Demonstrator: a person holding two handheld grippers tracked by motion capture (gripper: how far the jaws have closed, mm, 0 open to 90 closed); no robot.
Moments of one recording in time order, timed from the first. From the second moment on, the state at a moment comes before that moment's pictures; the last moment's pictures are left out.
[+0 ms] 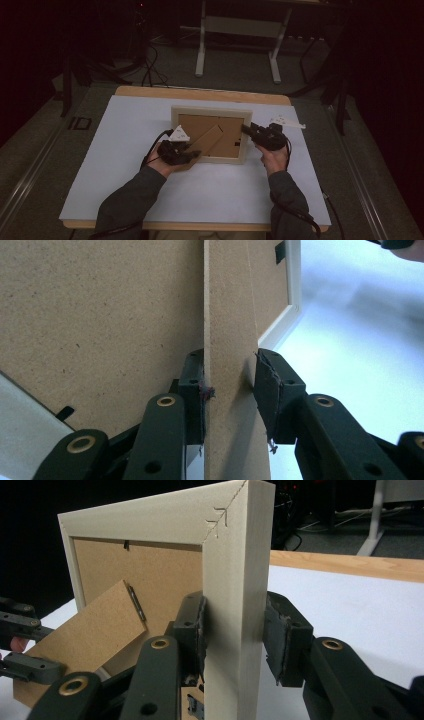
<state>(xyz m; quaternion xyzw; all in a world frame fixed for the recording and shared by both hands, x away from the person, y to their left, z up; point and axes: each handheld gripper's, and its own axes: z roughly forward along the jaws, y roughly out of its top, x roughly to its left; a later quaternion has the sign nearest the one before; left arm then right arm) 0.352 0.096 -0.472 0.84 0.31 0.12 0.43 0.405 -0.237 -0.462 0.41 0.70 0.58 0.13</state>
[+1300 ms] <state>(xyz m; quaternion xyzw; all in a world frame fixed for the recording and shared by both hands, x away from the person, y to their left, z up) 0.350 0.089 -0.483 0.83 0.32 0.17 0.42 0.391 -0.231 -0.450 0.36 0.73 0.56 0.18</state>
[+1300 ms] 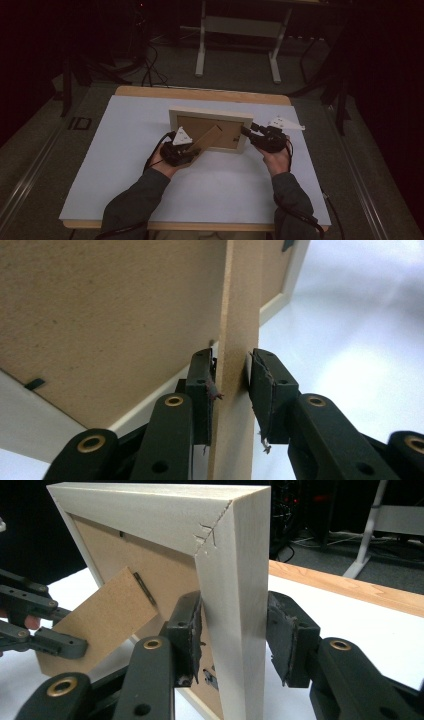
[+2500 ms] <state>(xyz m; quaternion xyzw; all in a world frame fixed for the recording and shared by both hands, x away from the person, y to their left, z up) 0.321 0.082 -0.493 0.83 0.30 0.19 0.42 0.364 -0.230 -0.452 0.33 0.74 0.55 0.20</state>
